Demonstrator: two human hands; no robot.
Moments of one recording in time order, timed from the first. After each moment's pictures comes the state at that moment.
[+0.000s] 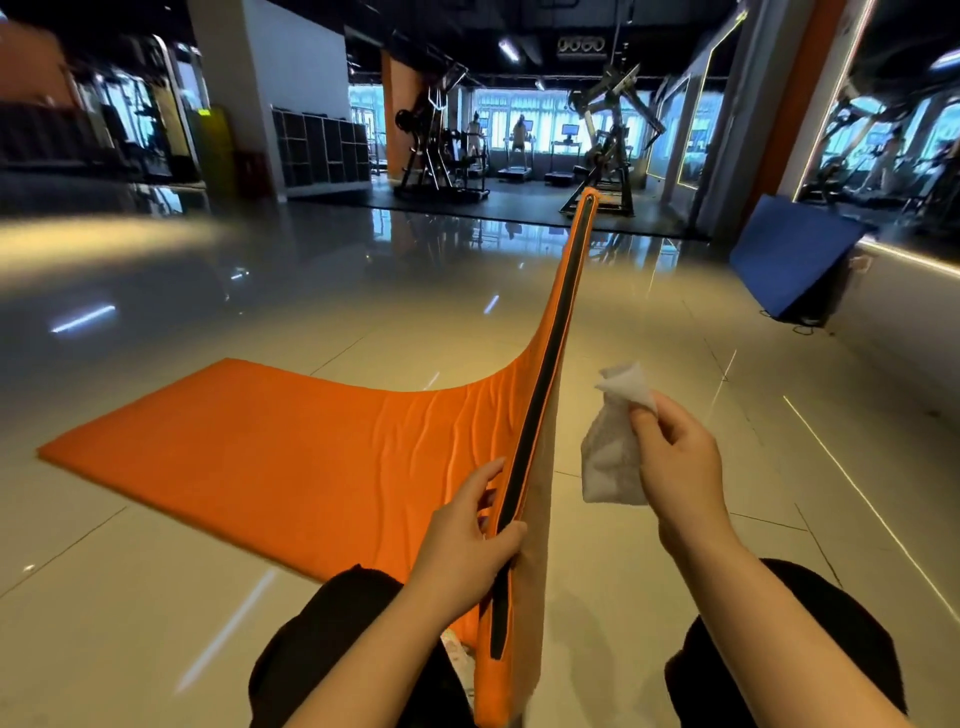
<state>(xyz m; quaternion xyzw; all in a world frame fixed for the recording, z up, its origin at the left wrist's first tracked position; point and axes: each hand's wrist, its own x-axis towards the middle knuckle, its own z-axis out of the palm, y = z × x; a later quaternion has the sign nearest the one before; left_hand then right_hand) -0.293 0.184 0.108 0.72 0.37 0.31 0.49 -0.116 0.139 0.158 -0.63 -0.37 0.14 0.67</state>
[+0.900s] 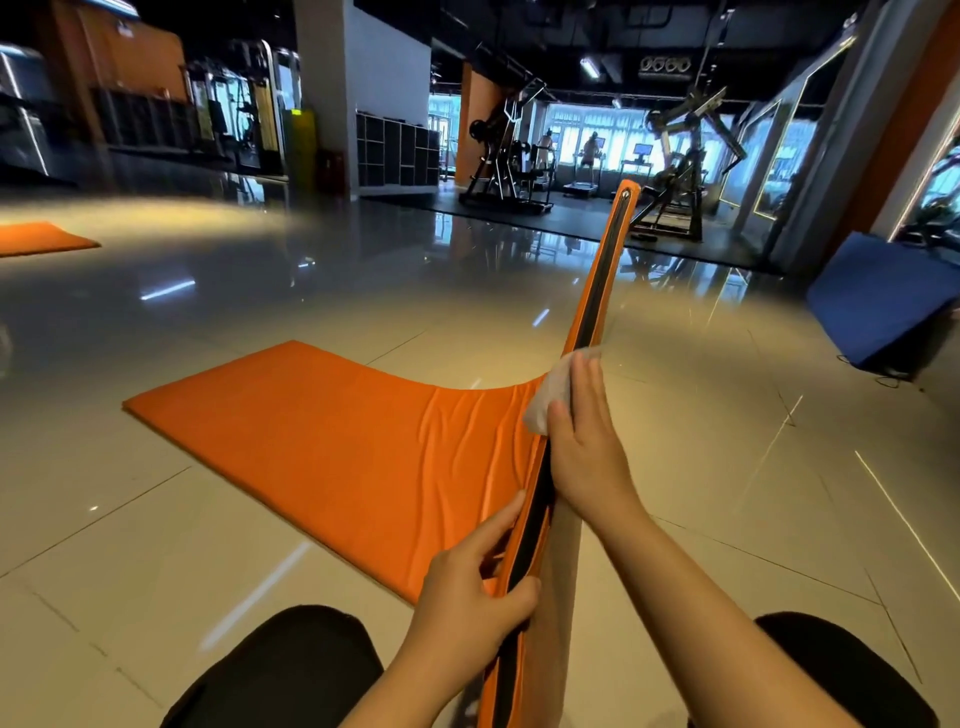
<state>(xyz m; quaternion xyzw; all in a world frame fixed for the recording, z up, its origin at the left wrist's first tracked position) -0.339 0.160 0.093 0.68 0.39 0.39 0.47 -0.191 0.216 0.148 -0.63 -0.60 0.10 0.47</state>
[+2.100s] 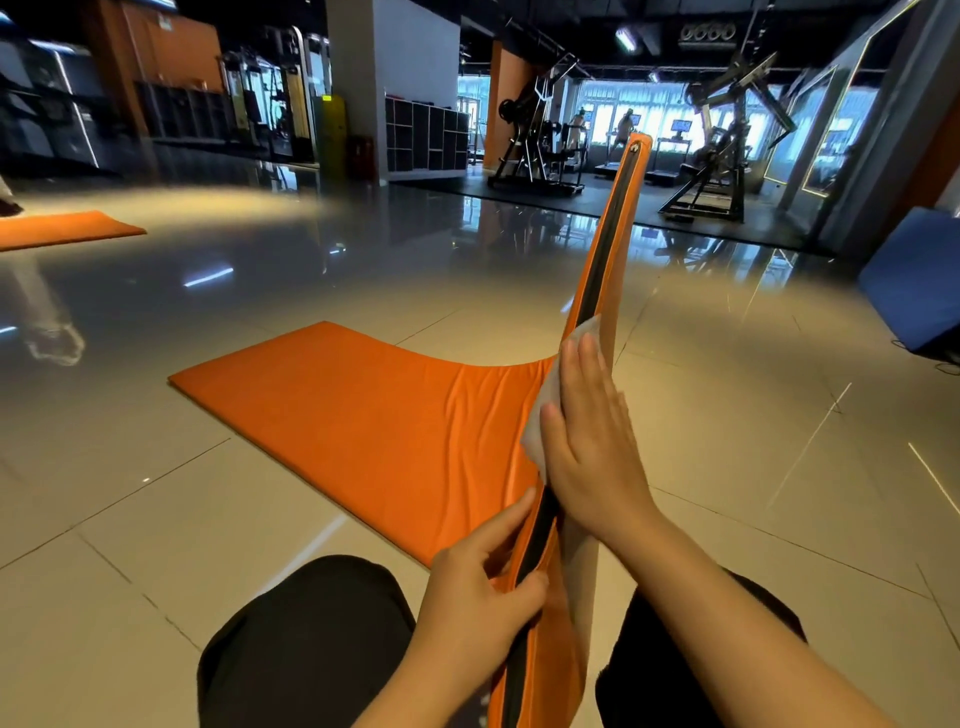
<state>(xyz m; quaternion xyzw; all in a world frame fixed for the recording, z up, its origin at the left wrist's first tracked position) -0.350 0.140 0.075 0.65 0.41 0.42 0.48 -0.205 0.203 0.117 -0.61 -0.69 -0.01 0.39</state>
